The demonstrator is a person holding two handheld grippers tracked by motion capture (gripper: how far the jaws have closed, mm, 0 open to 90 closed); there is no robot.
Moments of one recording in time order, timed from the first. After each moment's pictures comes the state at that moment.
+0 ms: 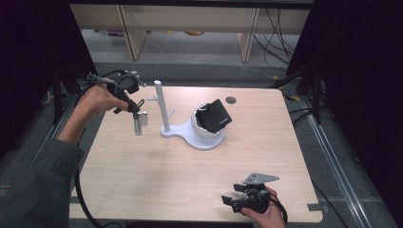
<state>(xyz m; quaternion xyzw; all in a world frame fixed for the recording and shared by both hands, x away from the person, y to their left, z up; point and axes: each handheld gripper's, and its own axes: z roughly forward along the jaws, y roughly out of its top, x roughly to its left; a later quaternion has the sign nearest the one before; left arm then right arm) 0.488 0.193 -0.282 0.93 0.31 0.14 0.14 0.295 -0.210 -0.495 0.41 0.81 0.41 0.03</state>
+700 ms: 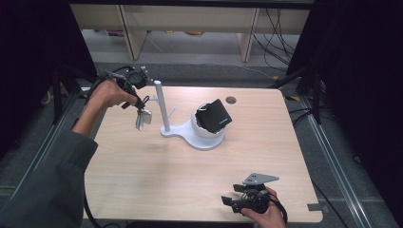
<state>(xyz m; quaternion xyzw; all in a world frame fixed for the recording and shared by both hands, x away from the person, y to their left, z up) 0.514 0.177 -0.290 0.93 0.33 0.13 0.12 0.294 -0.210 -0.494 0.41 0.82 0.41 0.03</state>
